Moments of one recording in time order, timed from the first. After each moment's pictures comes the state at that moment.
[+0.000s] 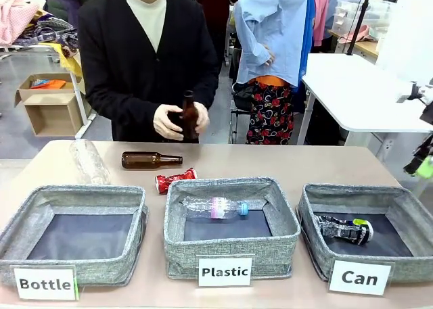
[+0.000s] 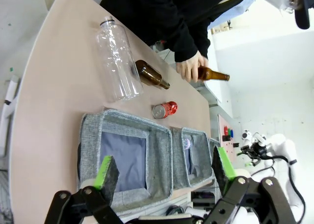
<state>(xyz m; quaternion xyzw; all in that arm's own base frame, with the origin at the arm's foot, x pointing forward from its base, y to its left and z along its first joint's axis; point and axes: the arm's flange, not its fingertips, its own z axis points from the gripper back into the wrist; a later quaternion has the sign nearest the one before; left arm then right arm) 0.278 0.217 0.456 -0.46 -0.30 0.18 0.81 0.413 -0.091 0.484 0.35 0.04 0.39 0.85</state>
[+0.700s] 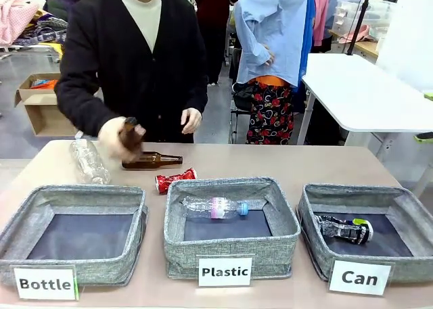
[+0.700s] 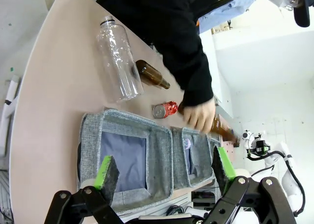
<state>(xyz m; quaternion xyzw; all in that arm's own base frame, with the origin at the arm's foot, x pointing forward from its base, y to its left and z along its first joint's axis) 0.278 0.217 0.456 -0.46 -0.30 0.18 0.81 0.417 -0.154 0.483 0.62 0.04 0.00 0.78</state>
